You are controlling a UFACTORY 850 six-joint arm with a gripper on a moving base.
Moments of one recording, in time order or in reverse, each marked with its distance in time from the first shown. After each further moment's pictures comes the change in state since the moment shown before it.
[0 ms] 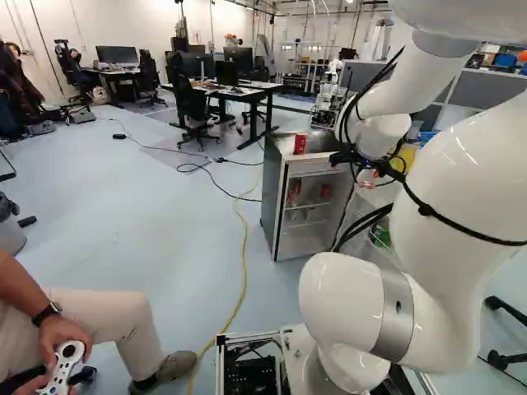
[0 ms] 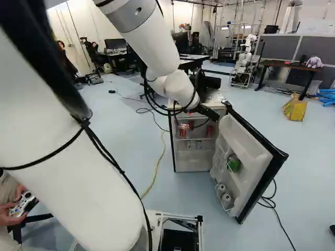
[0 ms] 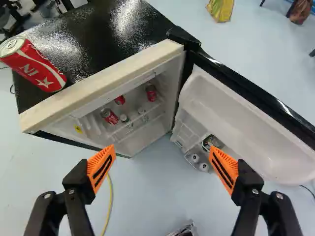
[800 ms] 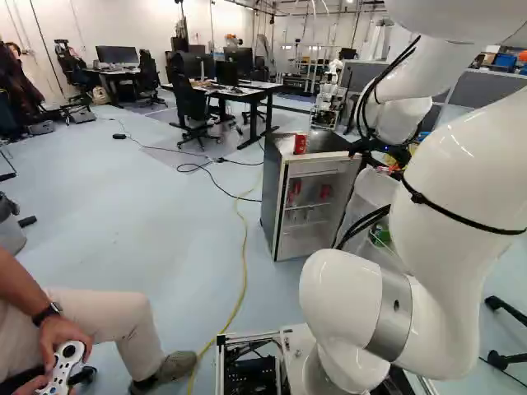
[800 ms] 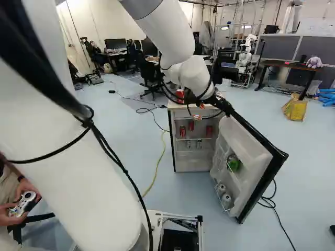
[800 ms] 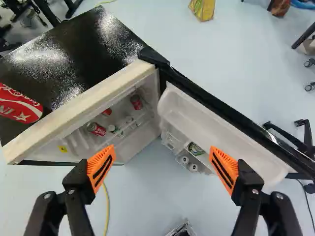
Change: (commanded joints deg) arm -5.6 -2.9 -8.8 -0.1 -6.5 0.0
